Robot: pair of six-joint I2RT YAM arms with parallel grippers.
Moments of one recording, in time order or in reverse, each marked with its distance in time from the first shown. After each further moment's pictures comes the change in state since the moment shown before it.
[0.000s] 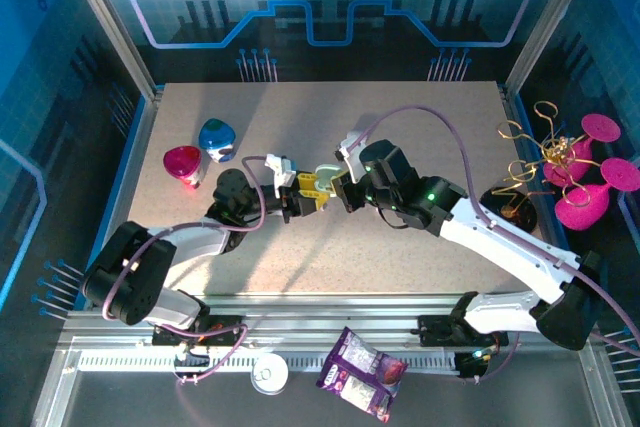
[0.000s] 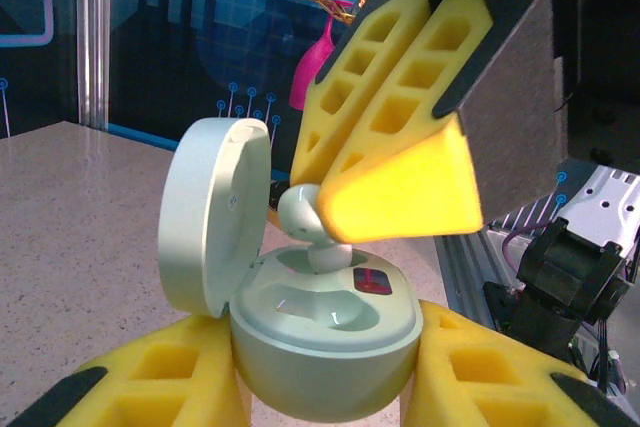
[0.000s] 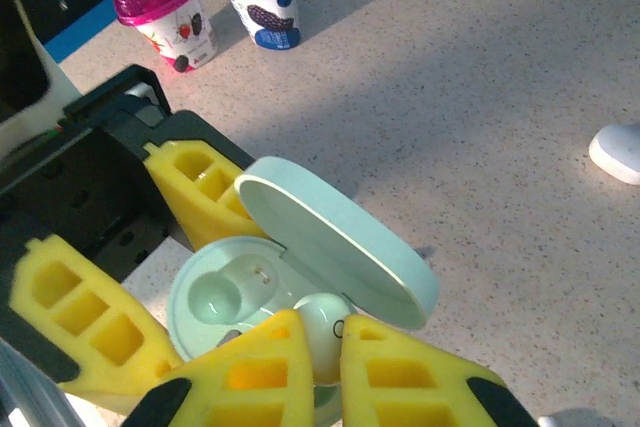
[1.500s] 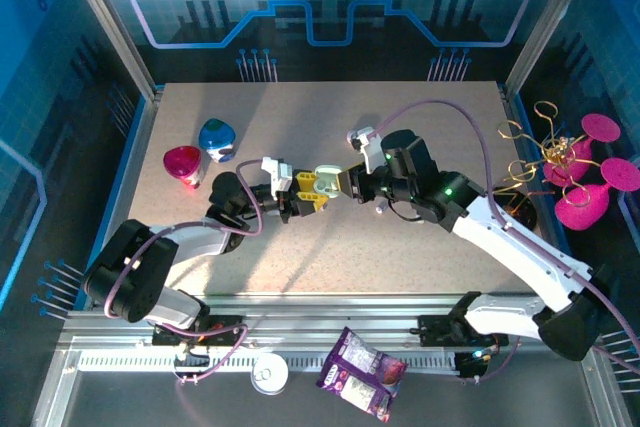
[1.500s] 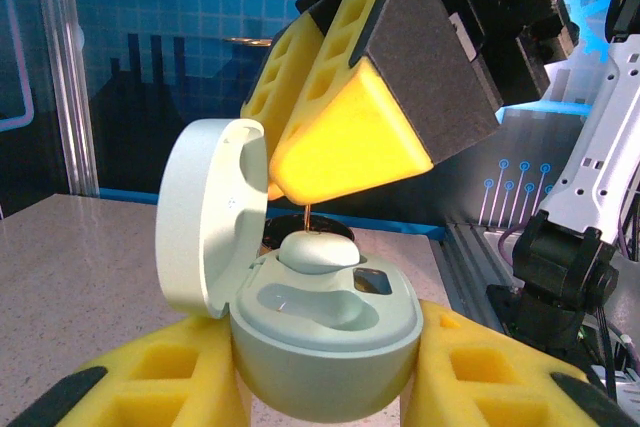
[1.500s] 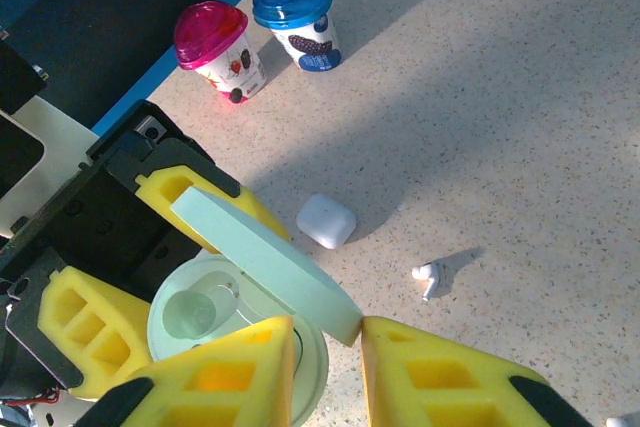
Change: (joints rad) left arm 0.000 0.016 -0.004 0.150 0.053 0.045; right arm -0.111 -0.049 0.000 0.002 -0.214 0.096
